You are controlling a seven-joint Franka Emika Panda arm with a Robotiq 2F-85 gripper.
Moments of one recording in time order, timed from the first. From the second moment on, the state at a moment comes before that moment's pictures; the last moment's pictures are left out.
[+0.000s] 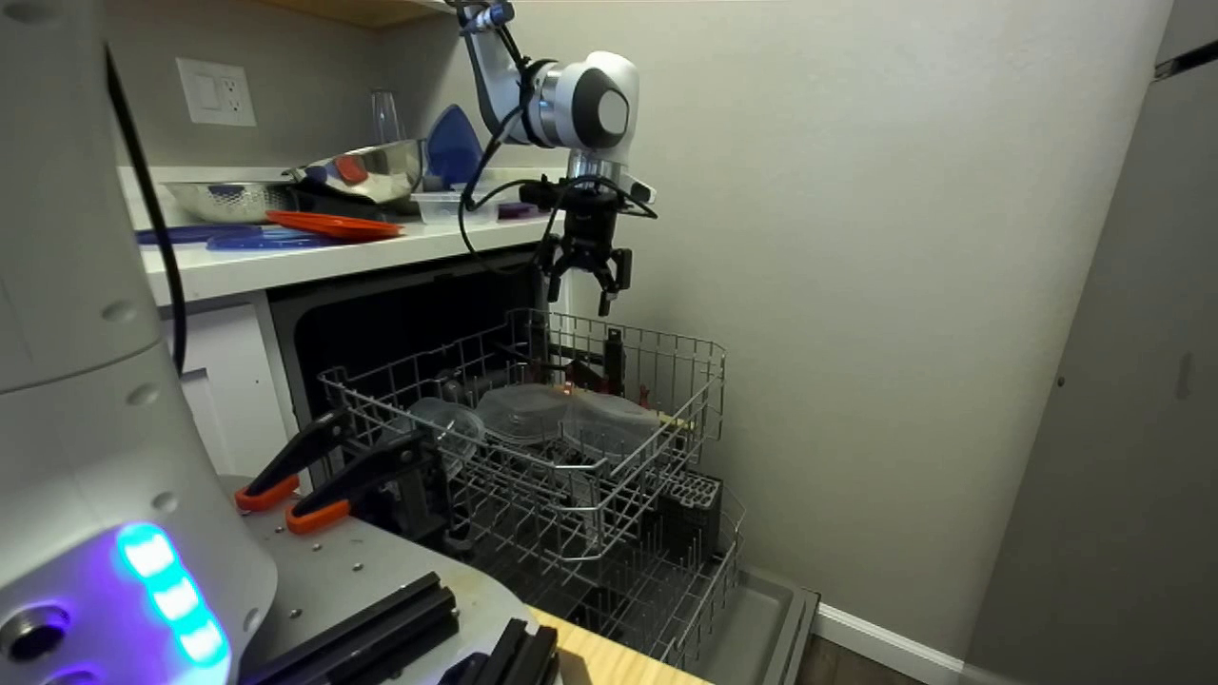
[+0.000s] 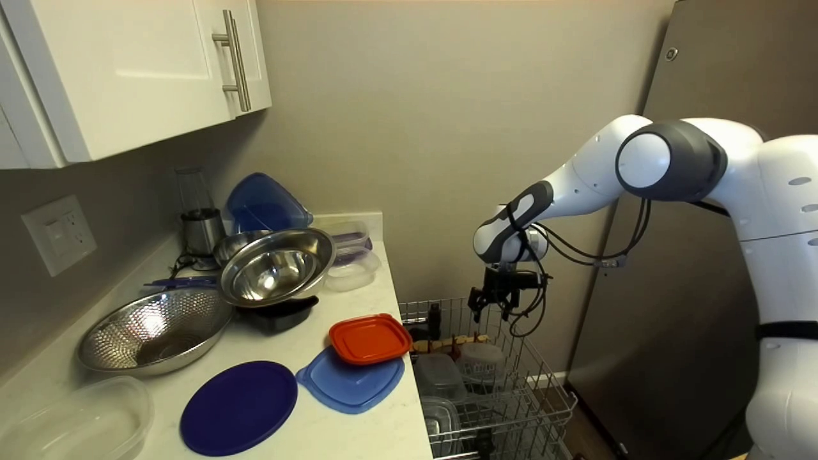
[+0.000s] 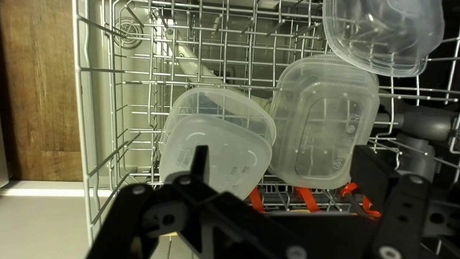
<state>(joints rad) 0.03 0.59 0.08 -1.90 0.13 2.38 0.03</state>
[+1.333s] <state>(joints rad) -0.13 1.04 0.35 -1.61 0.29 2.08 -0.56</state>
